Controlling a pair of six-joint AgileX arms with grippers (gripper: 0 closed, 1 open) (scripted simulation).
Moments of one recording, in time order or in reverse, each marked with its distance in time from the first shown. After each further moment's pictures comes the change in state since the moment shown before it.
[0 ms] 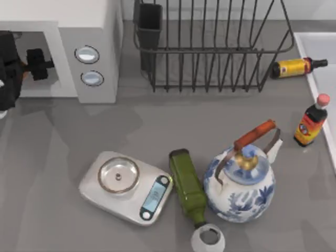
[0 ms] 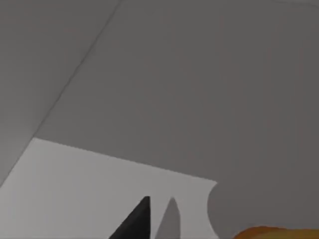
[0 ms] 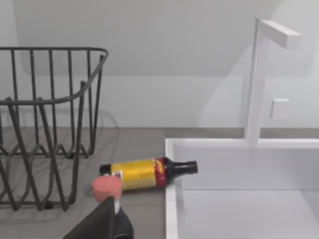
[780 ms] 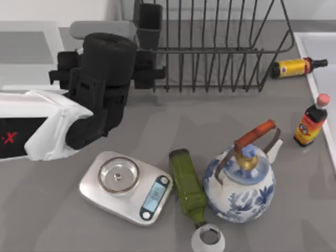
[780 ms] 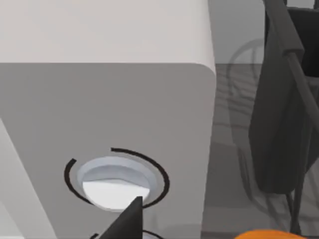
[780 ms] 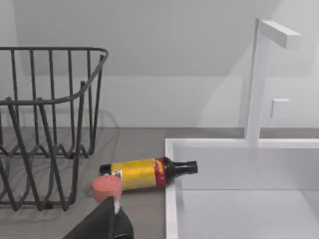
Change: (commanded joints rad) left arm -0.577 -0.421 -0.205 -0.187 -0.303 -0.154; right arm 0.000 0.000 0.000 0.000 0.000 0.000
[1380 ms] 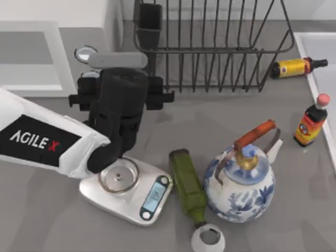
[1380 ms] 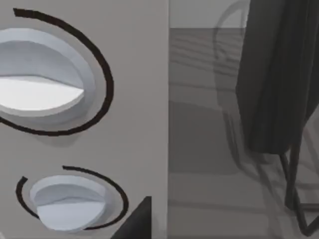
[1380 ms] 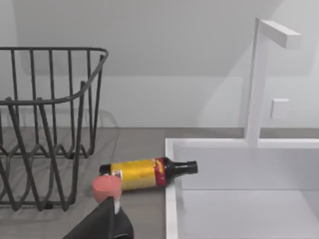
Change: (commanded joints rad) left arm 0.012 0.238 -0.081 0.302 -0.009 0.001; right arm 0.000 0.000 0.000 0.000 0.000 0.000
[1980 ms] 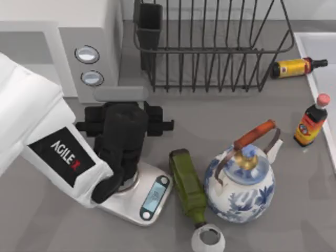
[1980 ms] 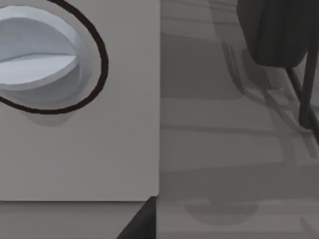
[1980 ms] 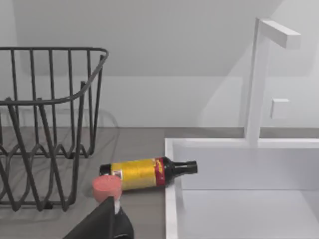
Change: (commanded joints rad) left arm -0.012 0.210 -0.078 0.306 0.017 0.000; right arm 0.000 0.000 0.000 0.000 0.000 0.000
